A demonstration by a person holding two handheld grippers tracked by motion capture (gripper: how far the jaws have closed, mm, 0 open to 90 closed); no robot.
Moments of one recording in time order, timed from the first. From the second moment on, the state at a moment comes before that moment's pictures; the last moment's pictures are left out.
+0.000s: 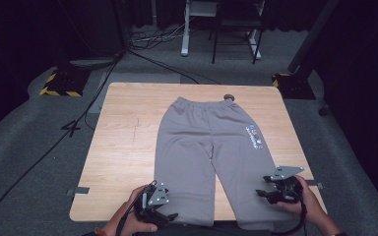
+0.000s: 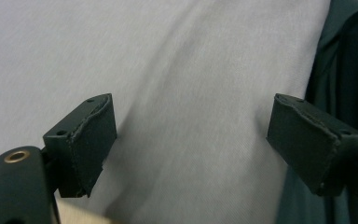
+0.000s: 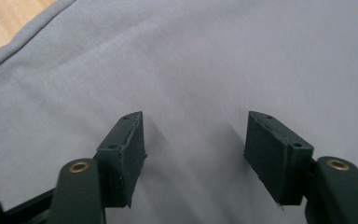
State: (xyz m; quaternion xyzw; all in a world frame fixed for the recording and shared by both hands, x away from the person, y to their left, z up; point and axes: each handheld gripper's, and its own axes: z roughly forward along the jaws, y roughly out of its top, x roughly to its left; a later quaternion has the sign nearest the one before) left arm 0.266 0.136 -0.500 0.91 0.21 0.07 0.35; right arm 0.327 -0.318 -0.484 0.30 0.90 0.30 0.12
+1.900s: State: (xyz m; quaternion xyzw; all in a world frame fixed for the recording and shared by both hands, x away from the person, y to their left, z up) left arm 0.327 0.220 -0.497 0.84 0.39 0.15 0.34; right arm 0.345 -0.381 -0.473 0.40 0.84 0.32 0.20
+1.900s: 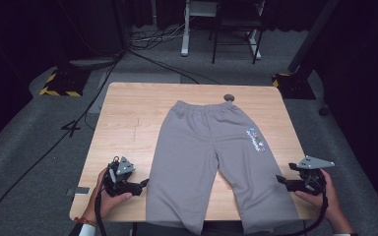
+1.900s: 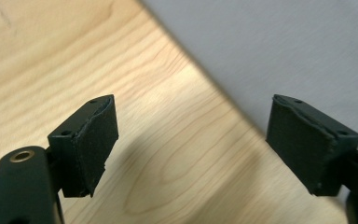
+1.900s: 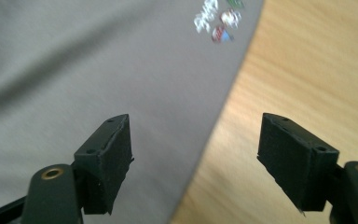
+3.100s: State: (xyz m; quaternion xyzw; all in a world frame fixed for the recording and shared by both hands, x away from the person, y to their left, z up) left arm 0.313 0.223 -0.504 0.84 0.40 0.15 0.34; right arm 0.330 -0.406 -0.503 0.45 0.79 0.36 0.20
